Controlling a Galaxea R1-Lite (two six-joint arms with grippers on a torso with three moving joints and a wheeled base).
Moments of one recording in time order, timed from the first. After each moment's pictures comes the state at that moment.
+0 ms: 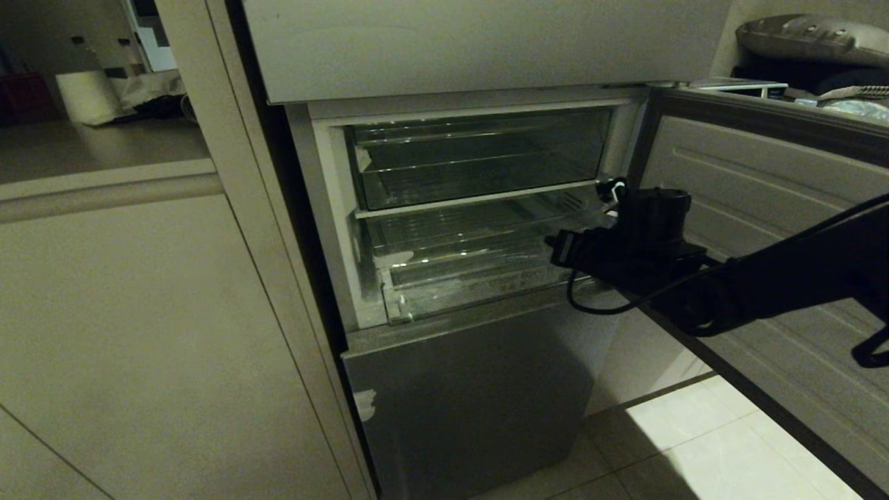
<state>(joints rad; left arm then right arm) 0.00 0.00 -0.02 0.04 0.00 0.03 0.33 2.11 -1.29 -0.73 0.10 0.34</state>
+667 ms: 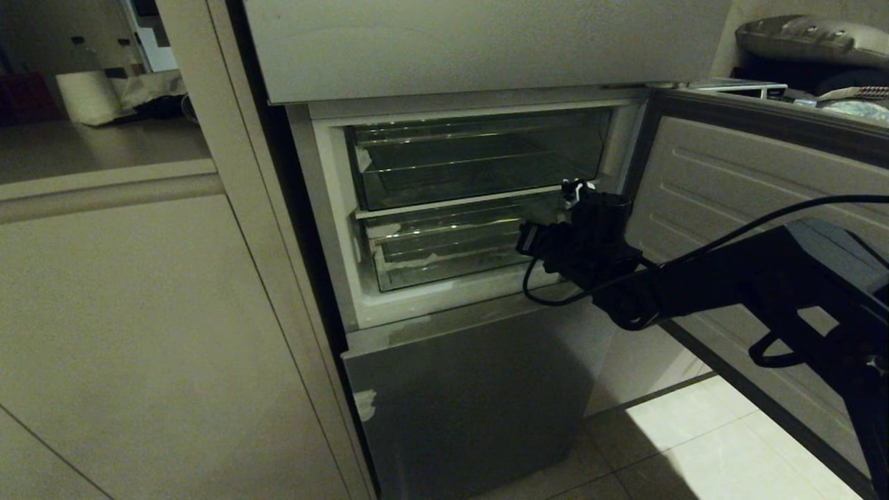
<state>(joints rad) 0.00 0.00 -0.02 0.04 0.00 0.03 0.39 2.31 -1.54 -0.76 -0.06 0.38</state>
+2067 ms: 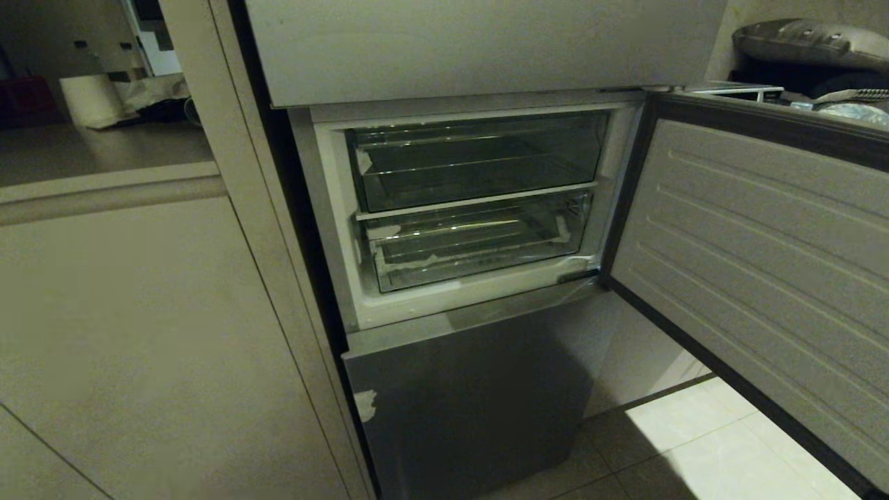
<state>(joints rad) 0.00 0.00 -0.02 0.04 0.00 0.03 0.27 0.37 -0.08 -0.16 -0.01 -0.03</state>
